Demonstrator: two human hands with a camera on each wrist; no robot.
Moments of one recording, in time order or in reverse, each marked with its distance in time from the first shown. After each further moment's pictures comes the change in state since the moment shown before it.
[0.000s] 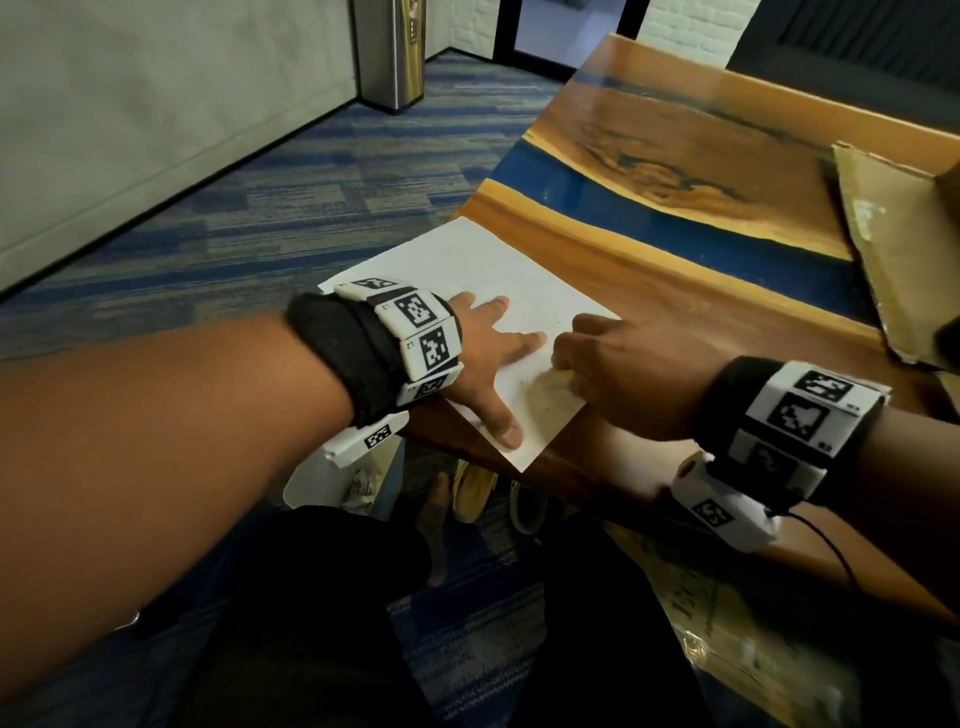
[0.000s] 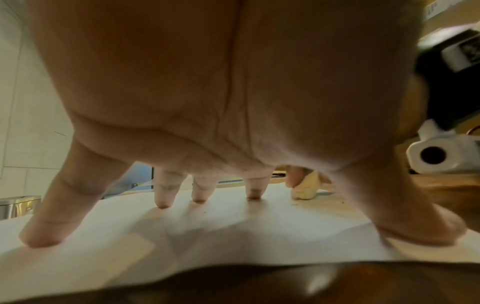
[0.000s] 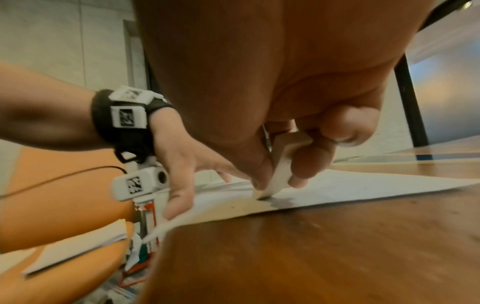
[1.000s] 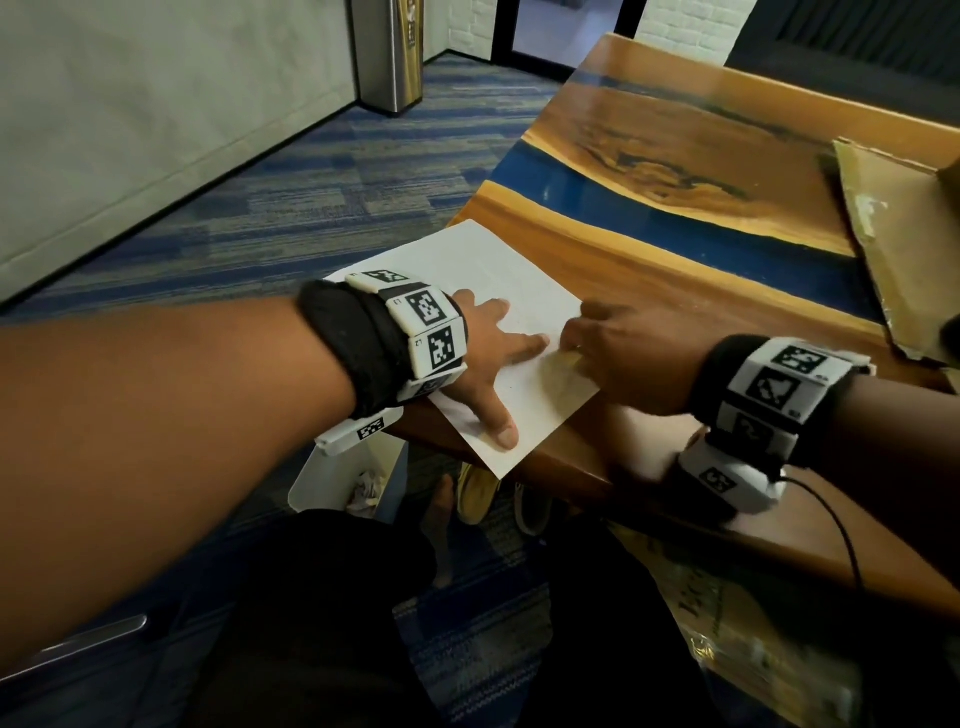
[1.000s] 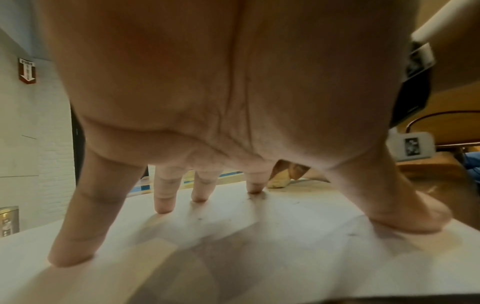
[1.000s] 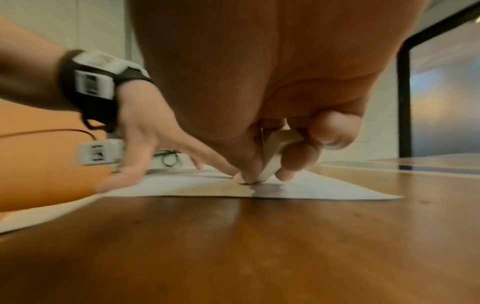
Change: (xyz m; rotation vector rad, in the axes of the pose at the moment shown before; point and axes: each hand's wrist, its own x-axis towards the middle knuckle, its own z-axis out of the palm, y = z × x) left_hand 0.001 -0.001 -0.004 0.104 0.041 0.013; right_hand 0.014 0.013 0.000 -0.125 0.031 -0.085
